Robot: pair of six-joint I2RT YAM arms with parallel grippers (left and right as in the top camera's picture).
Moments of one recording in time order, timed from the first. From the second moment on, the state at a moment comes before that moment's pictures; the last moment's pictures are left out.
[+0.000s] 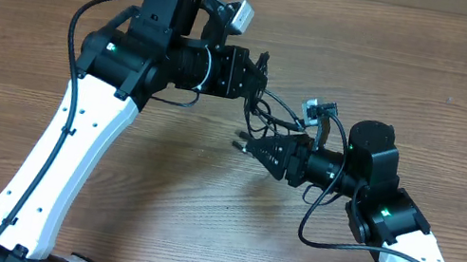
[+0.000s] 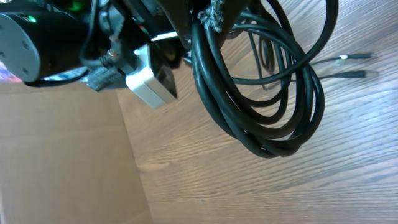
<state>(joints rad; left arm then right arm) -0.35 1.56 1.66 -0.92 0.72 -0.42 0.41 1.16 0.72 -0.01 -0.76 0.61</state>
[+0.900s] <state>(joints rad) -0.35 1.56 1.66 -0.92 0.74 -0.42 0.41 1.20 0.72 0.02 -0.65 0.57</state>
